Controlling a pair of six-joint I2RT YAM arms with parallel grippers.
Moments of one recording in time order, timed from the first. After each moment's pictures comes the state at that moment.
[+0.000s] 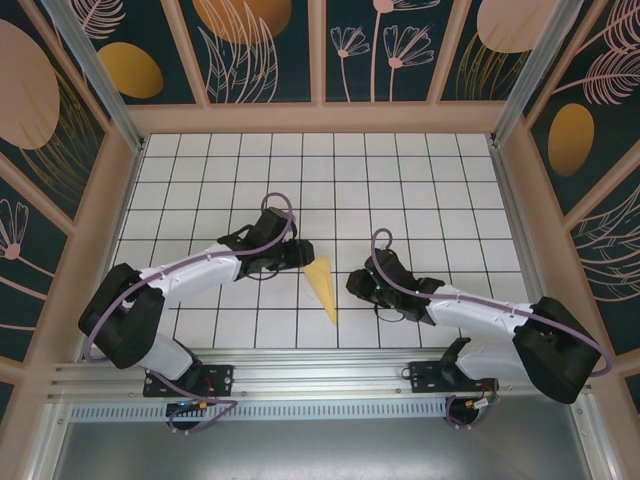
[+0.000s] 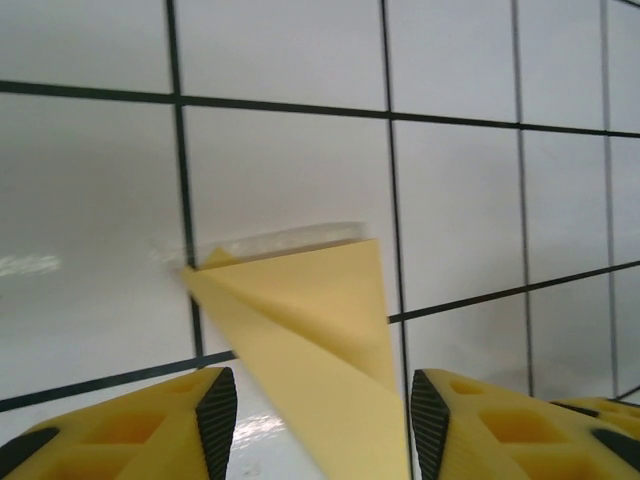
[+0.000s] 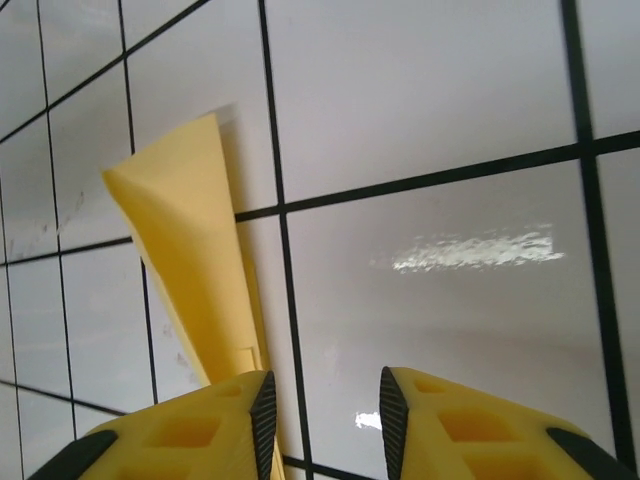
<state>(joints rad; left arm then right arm) -0.69 1.51 0.87 -0.28 0.12 -0.78 0.84 1.19 0.46 -0.09 0.03 1.04</state>
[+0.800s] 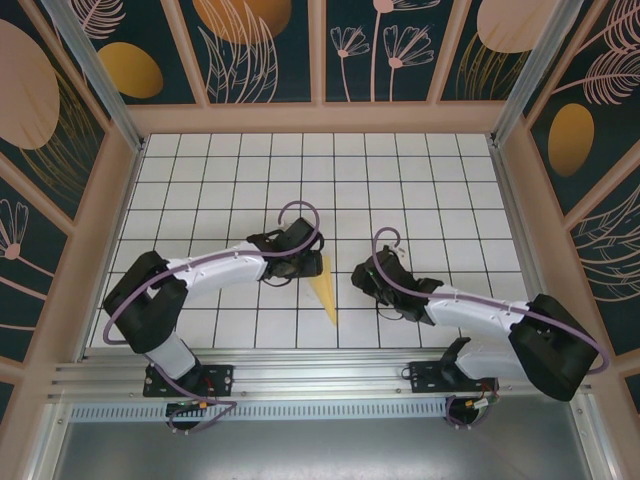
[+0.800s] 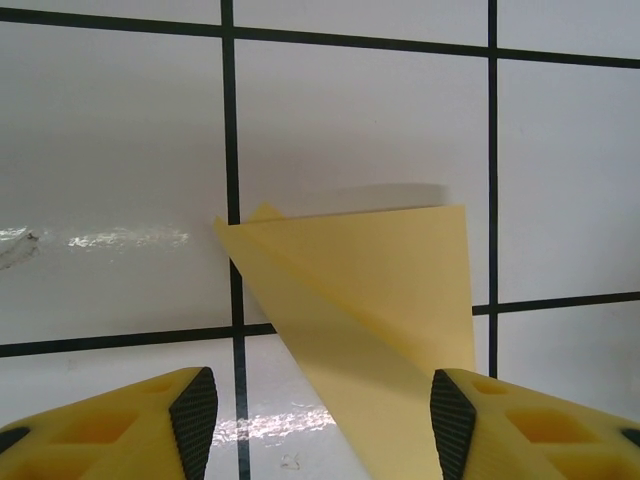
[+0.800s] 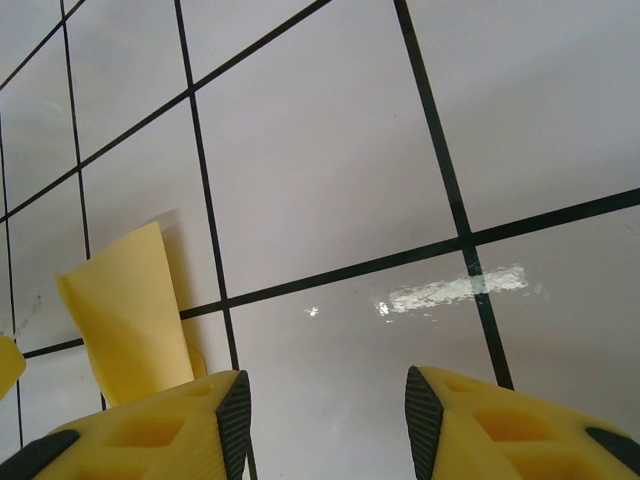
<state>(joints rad) -0.84 1.65 1.00 -0.46 -0.12 -0.84 0.83 1.21 0.44 -0.07 0.19 1.10</state>
